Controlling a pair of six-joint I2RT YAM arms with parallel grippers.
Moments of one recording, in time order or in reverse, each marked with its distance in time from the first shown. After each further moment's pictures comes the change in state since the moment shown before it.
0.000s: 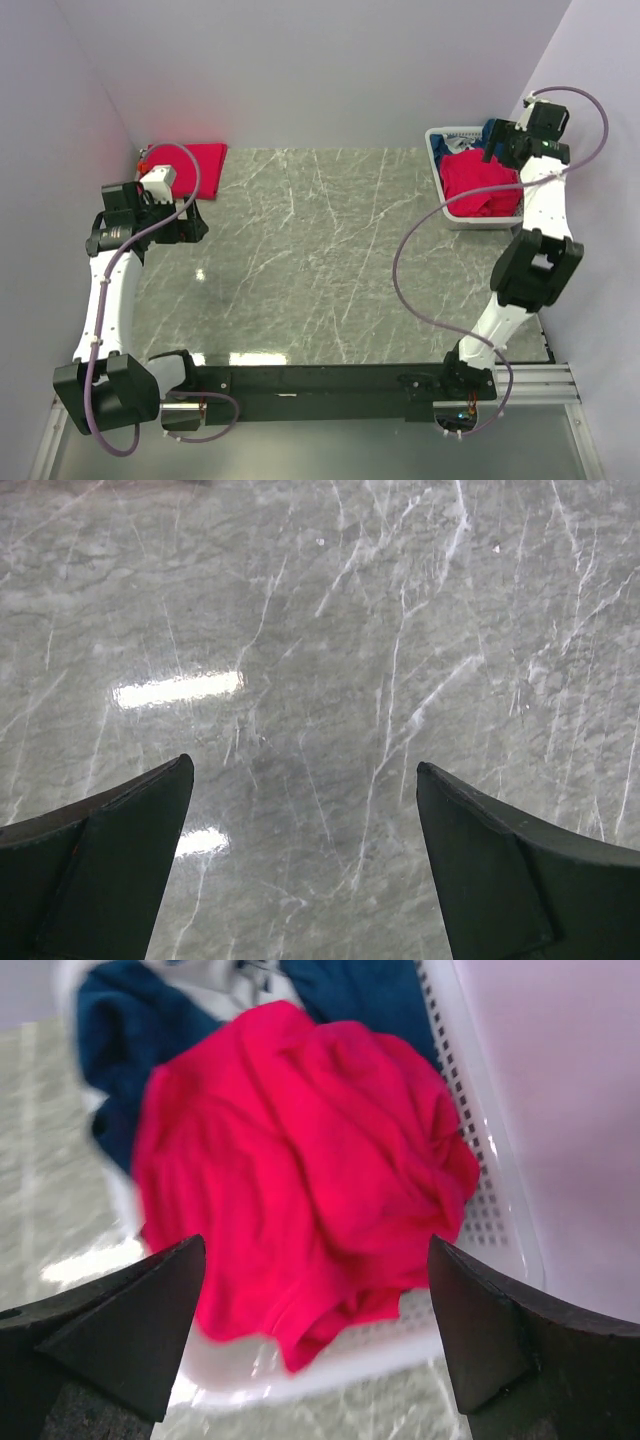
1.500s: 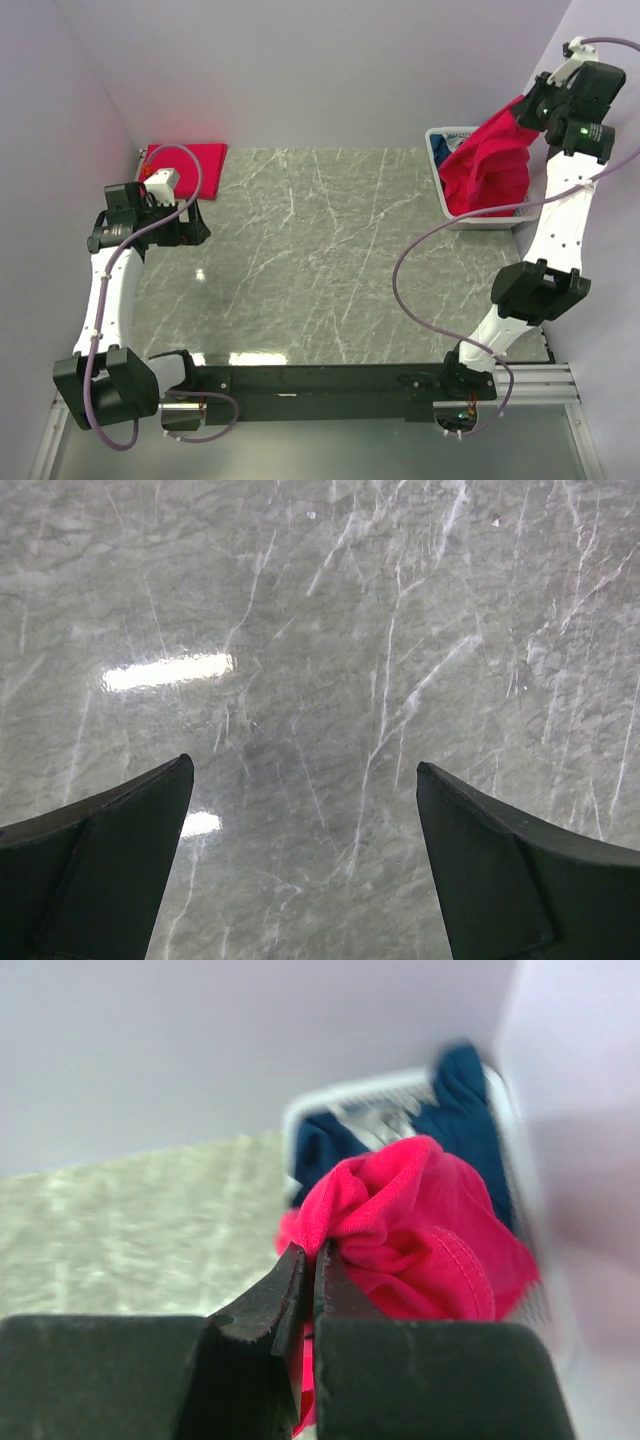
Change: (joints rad) left arm -0.001 0.016 0.001 -0.043 0.016 0.017; right arm -0.026 -0.077 0.325 -0.128 -0.253 0.098
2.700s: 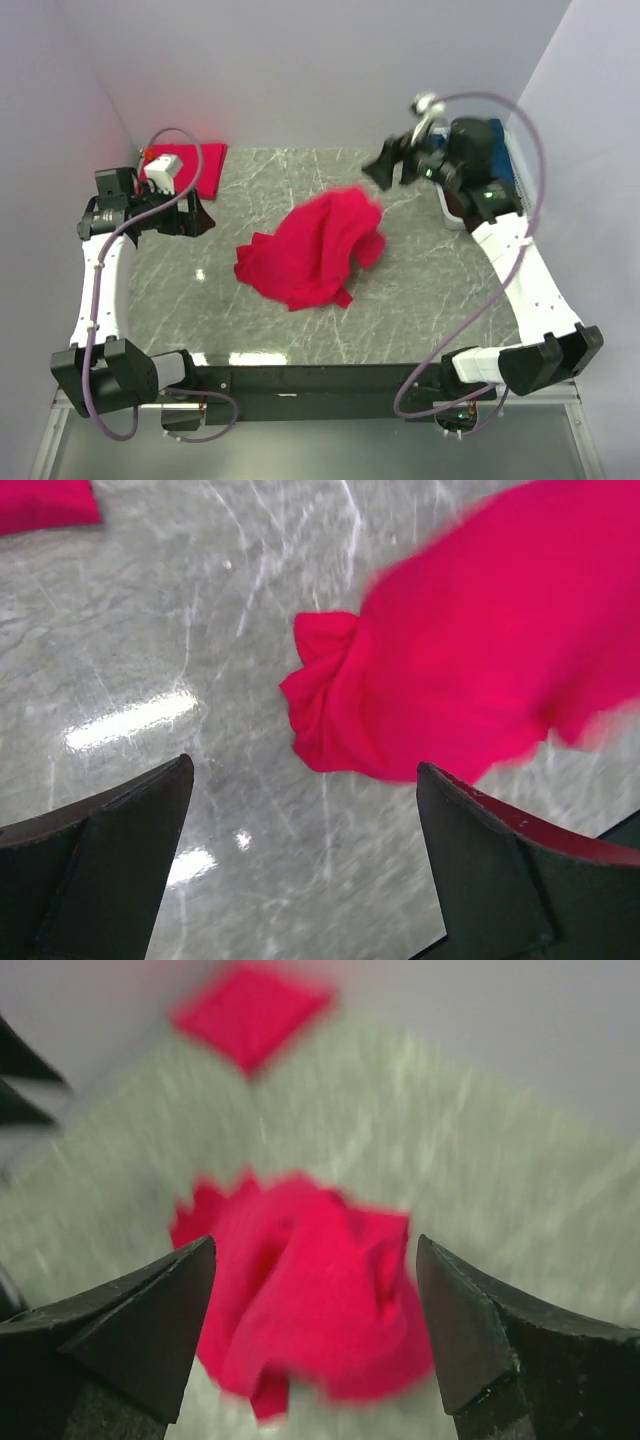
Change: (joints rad) left arm 0.026 0.074 0.155 -0.082 0.216 0.068; right arm 0.637 -0.441 -0.580 0.338 -0.160 -0.002
